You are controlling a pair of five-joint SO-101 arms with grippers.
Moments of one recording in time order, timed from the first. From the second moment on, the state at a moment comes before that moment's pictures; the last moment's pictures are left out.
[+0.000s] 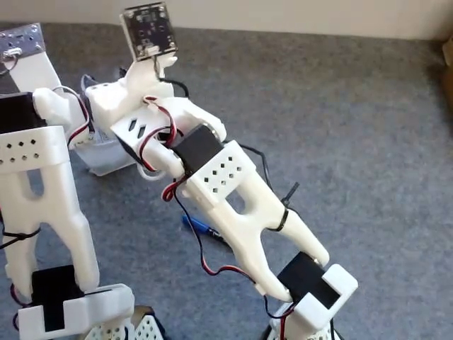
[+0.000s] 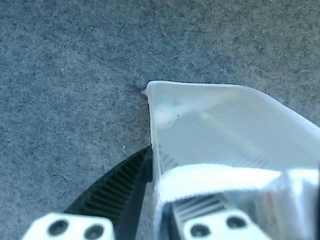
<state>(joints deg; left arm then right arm) -15.4 -7.4 -15.5 101.1 16.6 -48.8 3.9 -23.4 46.6 -13.6</state>
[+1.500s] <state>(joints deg) -23.3 -7.5 -15.7 98.6 18.8 -50.0 -3.9 -44.3 98.9 5.8</state>
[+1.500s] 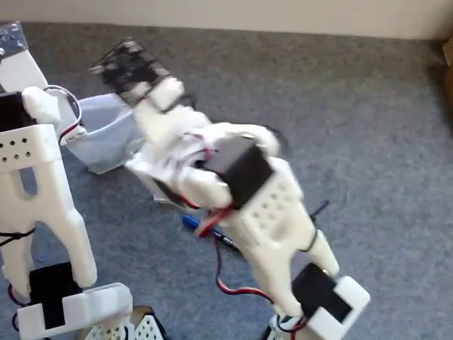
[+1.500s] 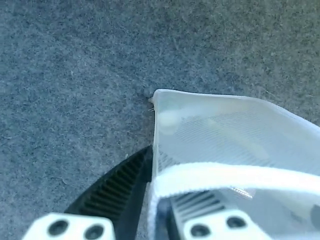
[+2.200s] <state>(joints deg) -37.9 -7.5 -15.5 98.6 19.1 -44.3 -5.7 -3.6 83.2 17.2</state>
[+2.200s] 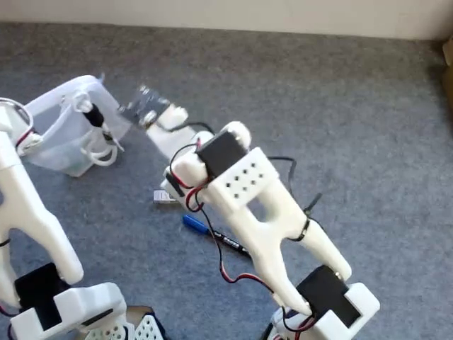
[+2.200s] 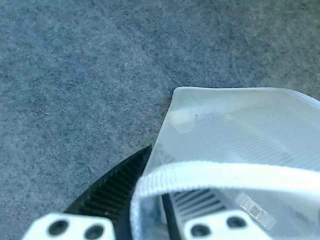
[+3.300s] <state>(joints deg) -40.0 -7.5 -15.0 98.6 18.9 -50.8 34.5 -18.9 70.6 30.6</state>
